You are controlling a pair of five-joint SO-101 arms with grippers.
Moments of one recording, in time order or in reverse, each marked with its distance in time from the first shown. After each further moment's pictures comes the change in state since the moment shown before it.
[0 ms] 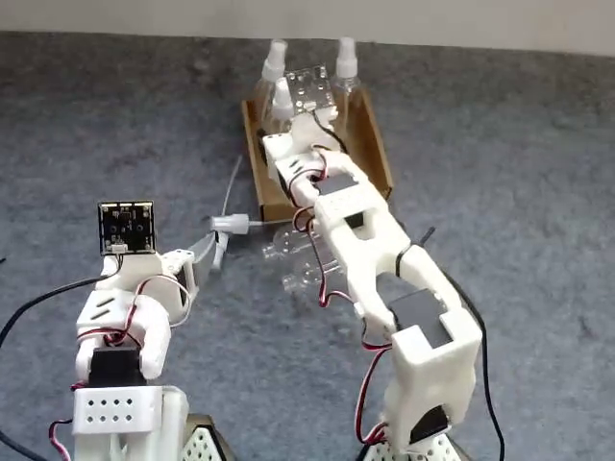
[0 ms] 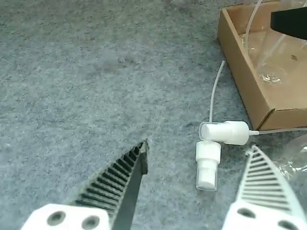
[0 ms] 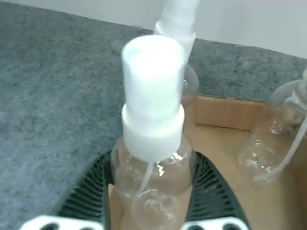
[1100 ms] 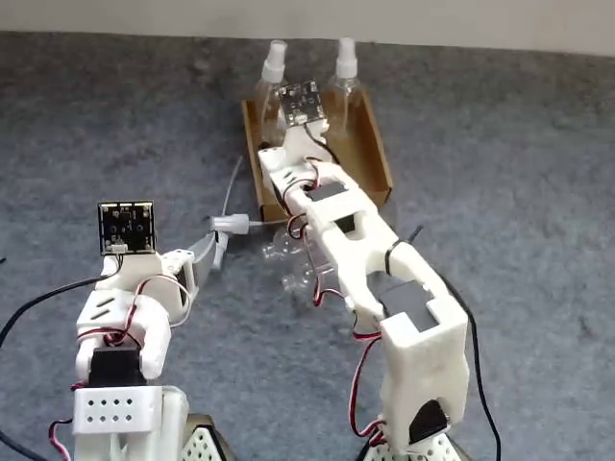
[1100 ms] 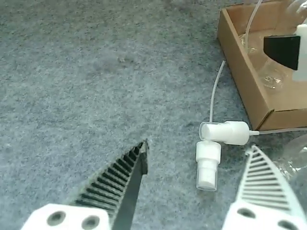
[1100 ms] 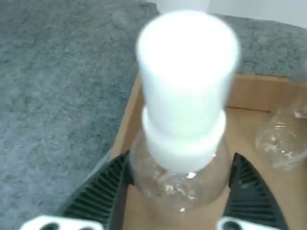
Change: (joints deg) left arm 0.0 0.0 0.0 0.0 0.0; right arm -1.3 5.5 -0.1 -1.9 -0.4
